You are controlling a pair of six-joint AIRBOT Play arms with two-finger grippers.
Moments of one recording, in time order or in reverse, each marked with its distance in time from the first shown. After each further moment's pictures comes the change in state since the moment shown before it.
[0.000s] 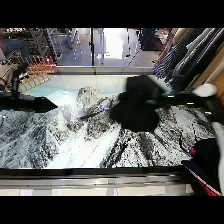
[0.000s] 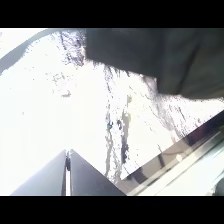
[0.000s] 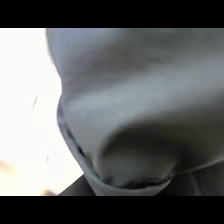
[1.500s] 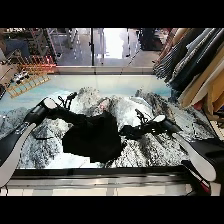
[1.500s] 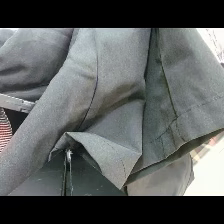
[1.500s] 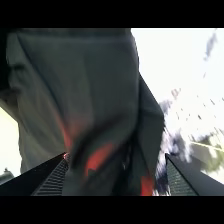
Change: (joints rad) left arm -0.275 -0.485 -0.072 0.000 0.268 0.000; right arm 0.319 -0.313 -0.383 0.202 -0.168 -0.333
